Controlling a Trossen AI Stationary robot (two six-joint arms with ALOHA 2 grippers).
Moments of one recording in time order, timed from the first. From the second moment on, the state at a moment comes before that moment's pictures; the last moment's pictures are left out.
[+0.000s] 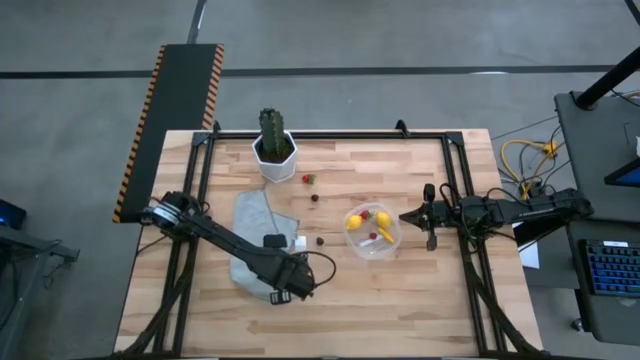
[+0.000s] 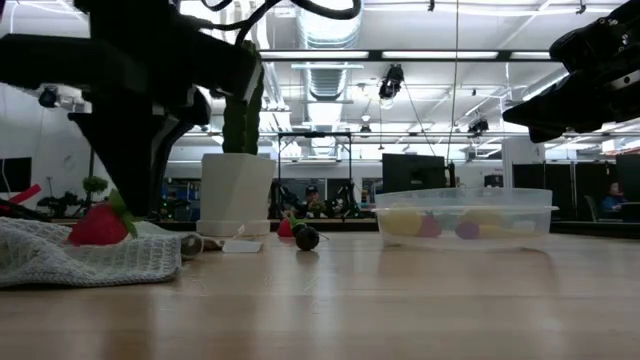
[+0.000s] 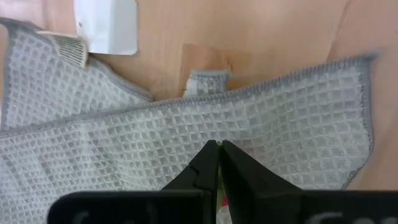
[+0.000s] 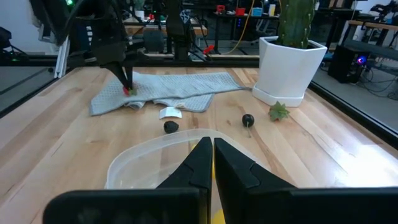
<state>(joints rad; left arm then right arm) -0.44 1.92 1.42 -1.08 -0.16 -0.58 0.13 0.19 0.01 0.03 0.18 0.00</state>
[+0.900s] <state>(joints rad) -0.23 1.86 1.56 -0.71 -0.30 0.01 0.13 0.19 0.01 0.03 0.18 0.00</state>
